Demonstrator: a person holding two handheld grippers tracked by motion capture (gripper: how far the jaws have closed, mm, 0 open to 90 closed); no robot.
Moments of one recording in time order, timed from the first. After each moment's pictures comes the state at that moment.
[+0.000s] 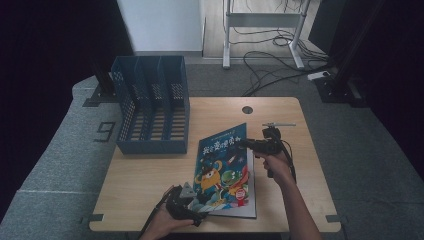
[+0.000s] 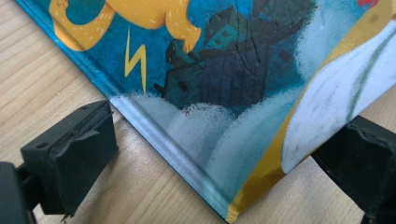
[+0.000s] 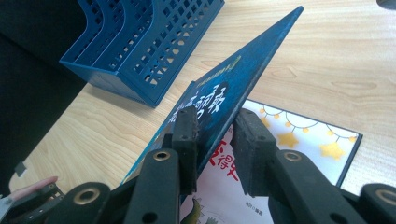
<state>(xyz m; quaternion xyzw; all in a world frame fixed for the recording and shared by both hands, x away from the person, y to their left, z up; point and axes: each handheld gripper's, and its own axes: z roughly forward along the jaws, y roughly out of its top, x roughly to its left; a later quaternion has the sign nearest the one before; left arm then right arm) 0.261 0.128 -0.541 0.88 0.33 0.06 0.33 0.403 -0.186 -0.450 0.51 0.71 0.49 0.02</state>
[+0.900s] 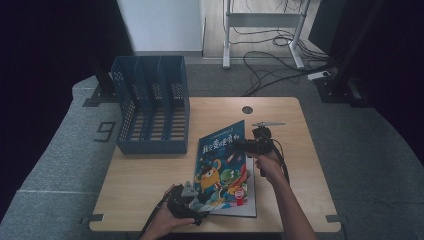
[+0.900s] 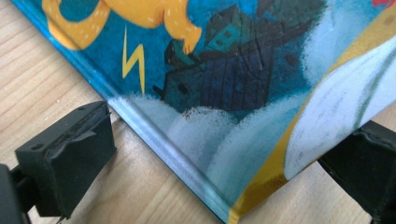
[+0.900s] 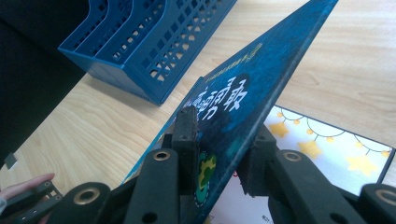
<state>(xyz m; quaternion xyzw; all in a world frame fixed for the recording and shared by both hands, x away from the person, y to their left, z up) 0.266 0.124 -0.541 0.88 0.33 0.06 0.32 0.406 -0.161 -0.450 0.49 0.73 0.48 0.03</state>
